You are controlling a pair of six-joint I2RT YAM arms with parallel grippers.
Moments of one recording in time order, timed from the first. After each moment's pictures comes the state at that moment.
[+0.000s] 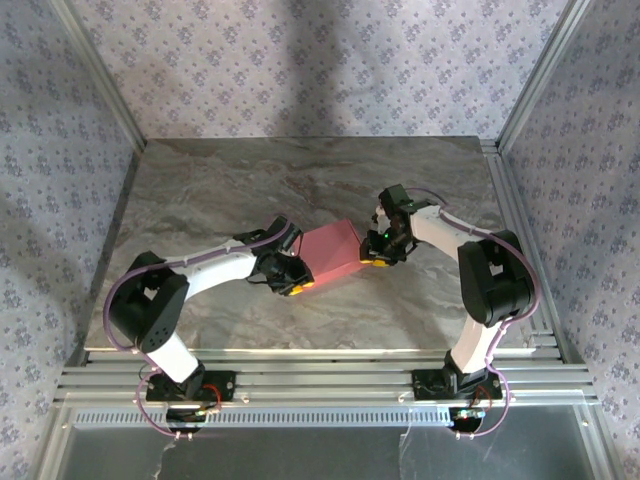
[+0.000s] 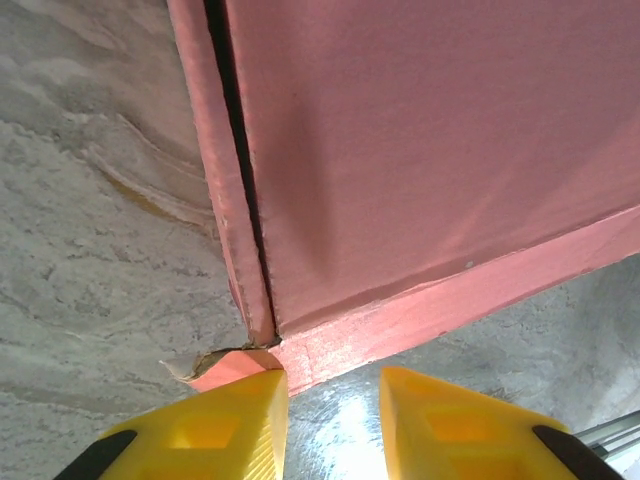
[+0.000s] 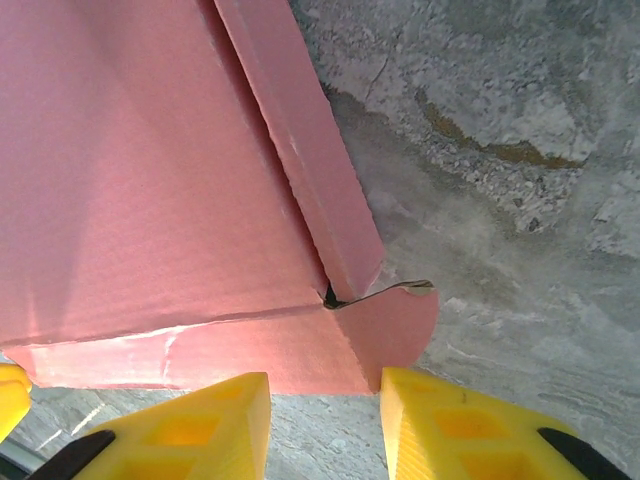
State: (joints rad) left arm -0.70 1.62 0.94 -0.50 0.32 -1.08; right arm 0.37 1.76 1.15 -0.74 -0.38 0.40
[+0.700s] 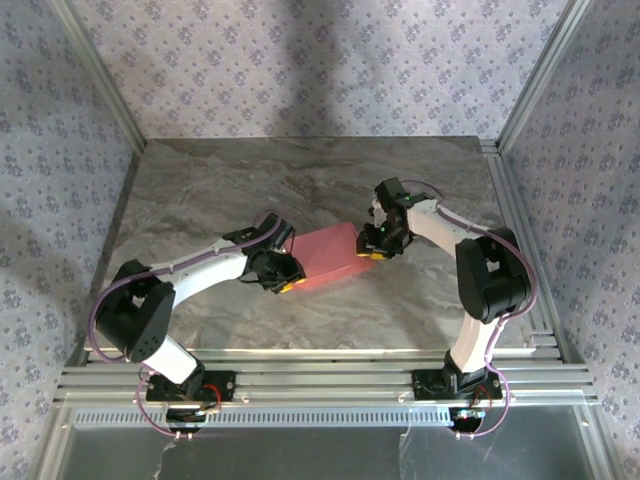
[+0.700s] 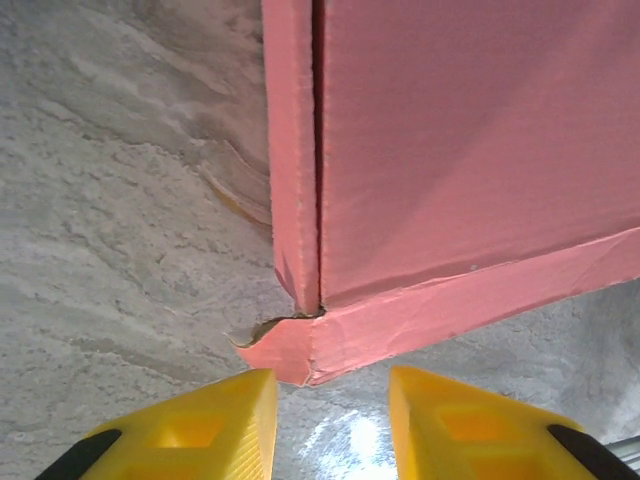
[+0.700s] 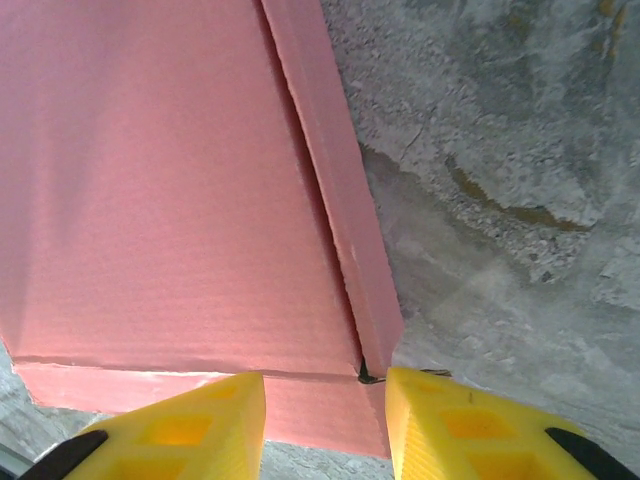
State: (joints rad) left arm -0.67 1.55 0.94 -0.58 0.26 -1.06; right arm 0.38 1.79 1.23 -0.76 -0.36 0.39
